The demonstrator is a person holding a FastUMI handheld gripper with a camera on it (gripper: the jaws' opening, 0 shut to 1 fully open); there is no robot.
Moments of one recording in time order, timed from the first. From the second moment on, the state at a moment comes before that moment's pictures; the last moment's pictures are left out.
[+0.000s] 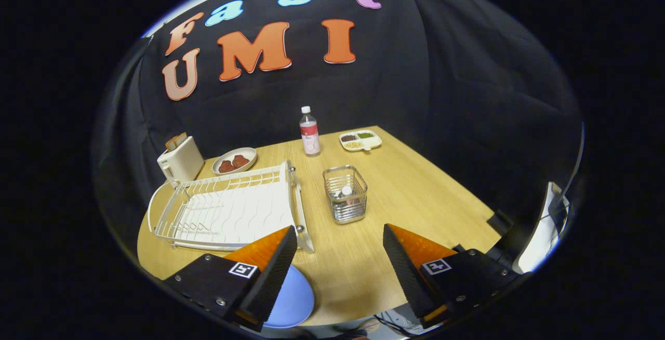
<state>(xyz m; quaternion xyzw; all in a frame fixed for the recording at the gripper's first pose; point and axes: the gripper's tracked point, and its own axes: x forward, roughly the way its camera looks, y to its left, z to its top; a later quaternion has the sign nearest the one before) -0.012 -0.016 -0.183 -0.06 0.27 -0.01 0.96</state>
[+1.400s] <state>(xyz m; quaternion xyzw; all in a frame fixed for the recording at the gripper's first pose) 0.089 -0.024 -0.205 -0.11 0.25 0.10 0.96</state>
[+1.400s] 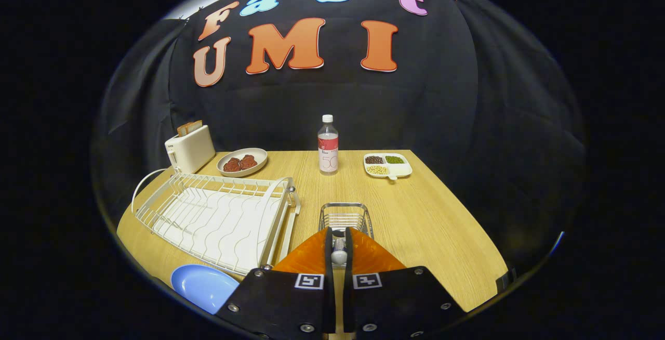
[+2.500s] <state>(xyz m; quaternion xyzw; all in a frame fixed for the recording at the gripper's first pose) -0.049 0.083 -0.096 -0.10 0.18 0.13 0.97</state>
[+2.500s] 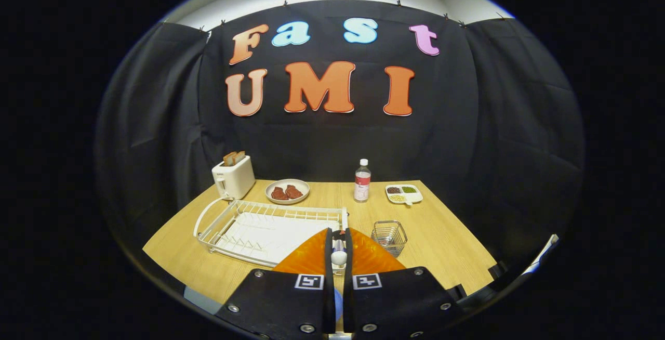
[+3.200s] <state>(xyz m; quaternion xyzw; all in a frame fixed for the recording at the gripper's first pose) -0.116 0.126 -0.147 -0.11 0.23 0.20 0.95</state>
